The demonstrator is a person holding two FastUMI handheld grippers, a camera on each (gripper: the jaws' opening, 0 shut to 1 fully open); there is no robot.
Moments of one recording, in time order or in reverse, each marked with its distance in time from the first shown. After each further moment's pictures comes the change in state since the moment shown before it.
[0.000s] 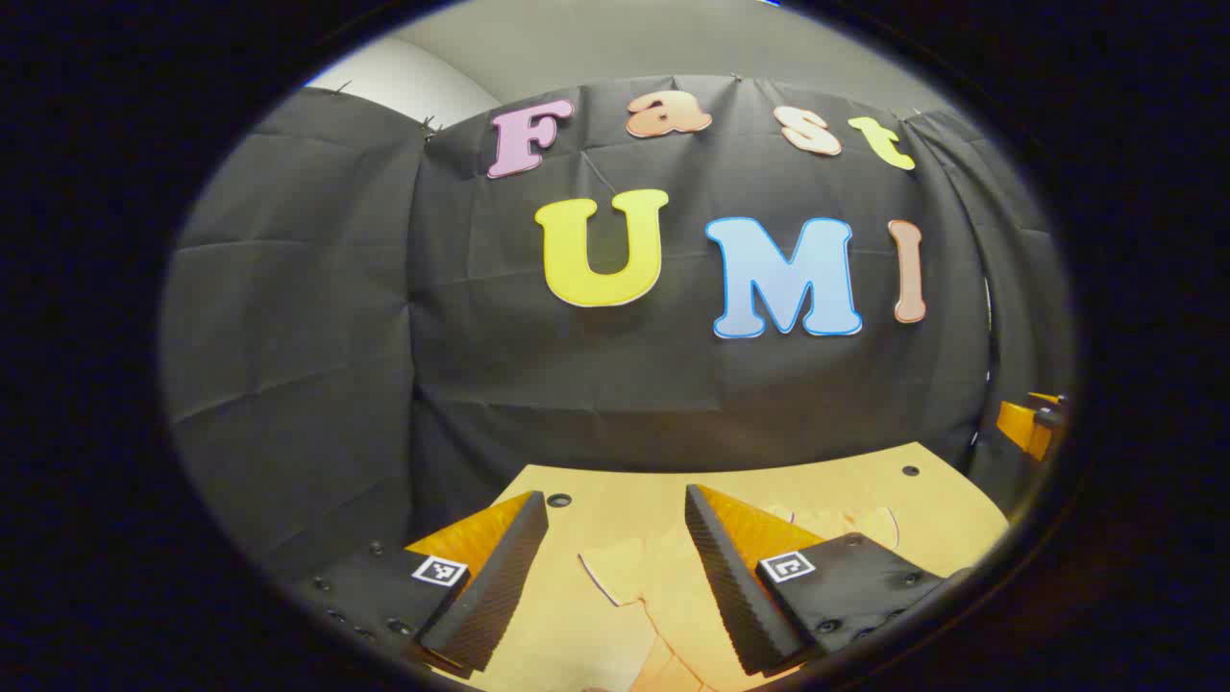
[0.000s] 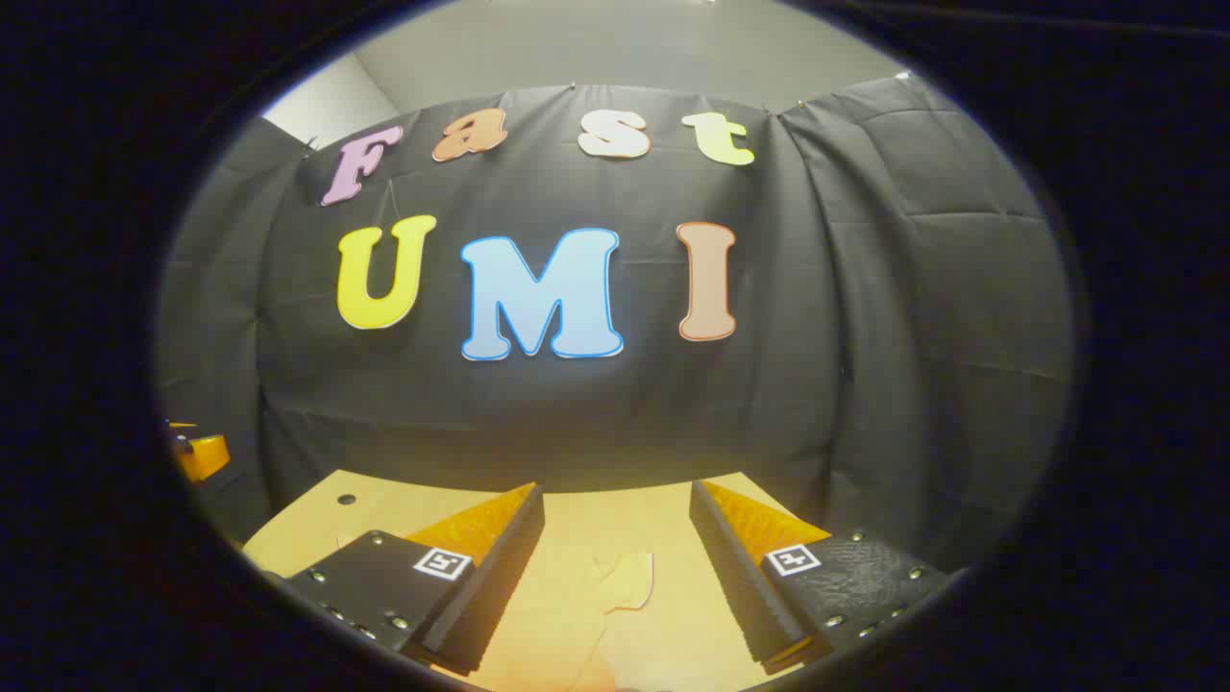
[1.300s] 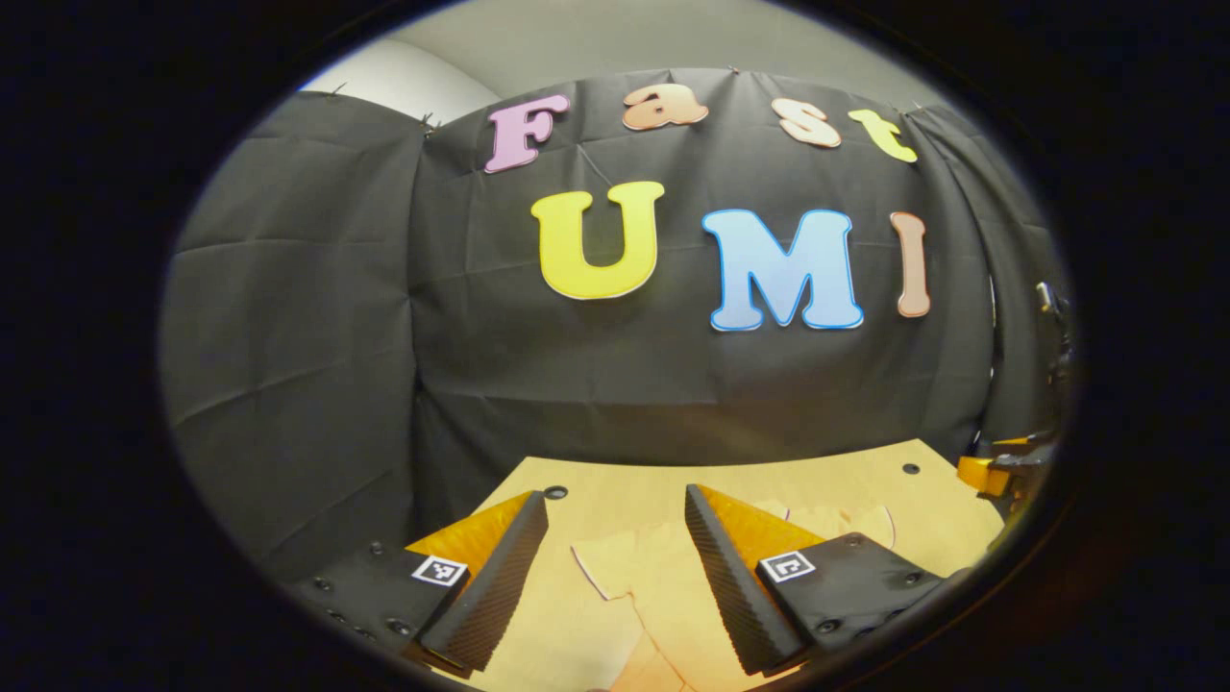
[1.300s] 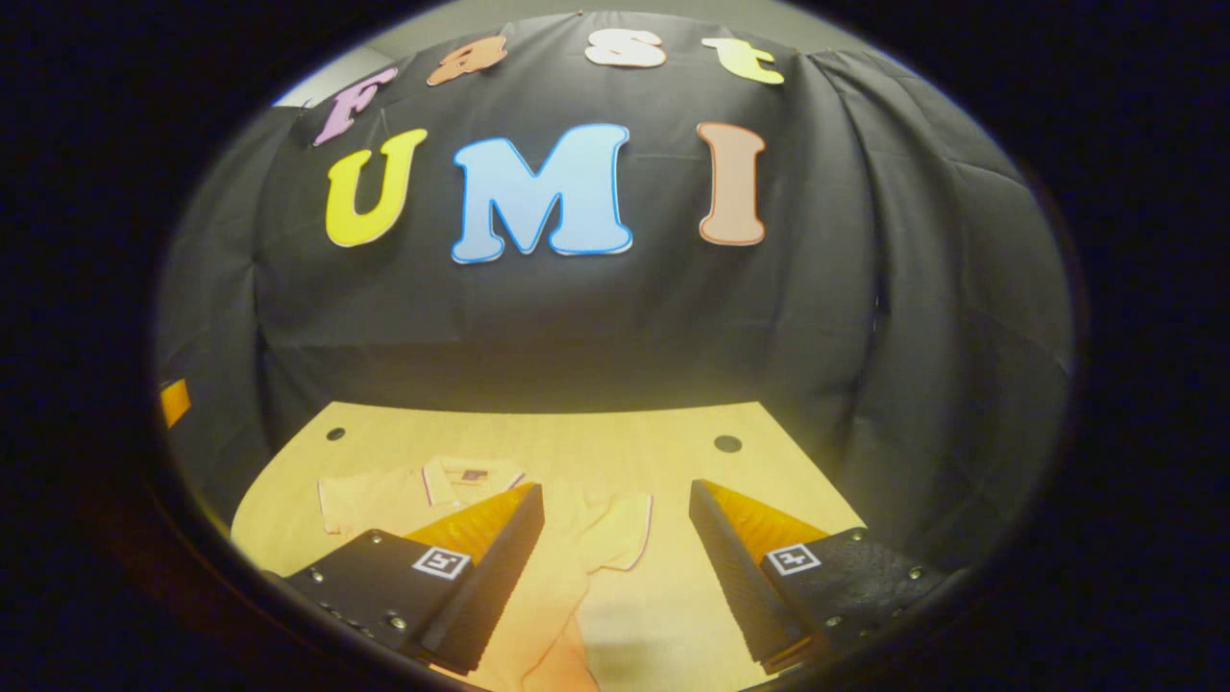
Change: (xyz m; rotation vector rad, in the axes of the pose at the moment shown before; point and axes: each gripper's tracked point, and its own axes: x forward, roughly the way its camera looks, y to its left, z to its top) left arm -0.004 -0.023 -0.005 0.001 0.025 0.022; right arm 0.071 -0.014 -0.094 -0.026 0.305 0.075
